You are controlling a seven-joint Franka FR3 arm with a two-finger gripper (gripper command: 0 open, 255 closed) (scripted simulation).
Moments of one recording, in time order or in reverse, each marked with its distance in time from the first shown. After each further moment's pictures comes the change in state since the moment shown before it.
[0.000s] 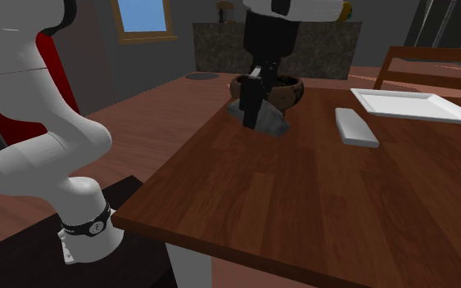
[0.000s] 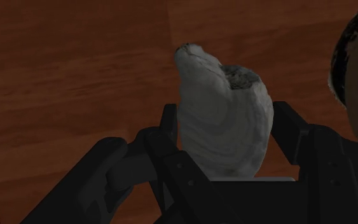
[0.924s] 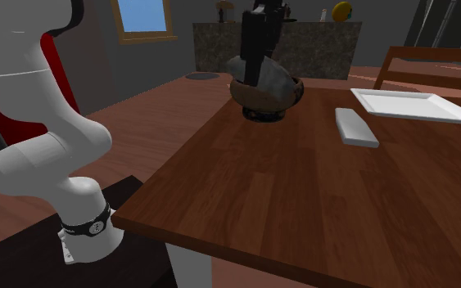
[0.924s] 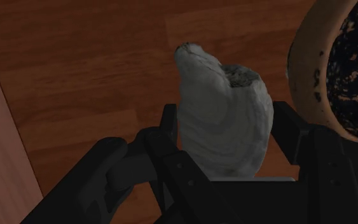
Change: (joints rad) arm 0.000 0.076 0.001 0.279 -0.008 -0.201 0.044
